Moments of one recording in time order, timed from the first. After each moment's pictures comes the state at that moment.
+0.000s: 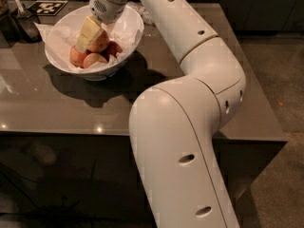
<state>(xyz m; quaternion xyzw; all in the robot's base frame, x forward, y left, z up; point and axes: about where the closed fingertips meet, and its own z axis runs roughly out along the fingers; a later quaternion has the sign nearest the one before) 0.728 0.154 0.920 -0.53 0.80 0.18 0.21</state>
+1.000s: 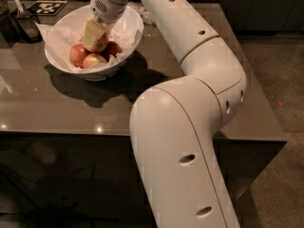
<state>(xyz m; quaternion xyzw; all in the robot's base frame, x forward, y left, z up) 0.728 0.154 0.920 -0.53 0.80 0.18 0.21</state>
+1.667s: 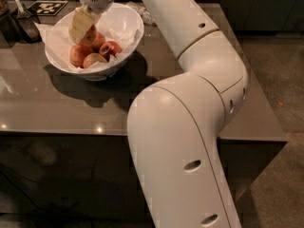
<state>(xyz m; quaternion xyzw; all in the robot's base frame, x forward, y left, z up) 0.709 0.178 0.960 -0.58 0.76 0.18 0.24</state>
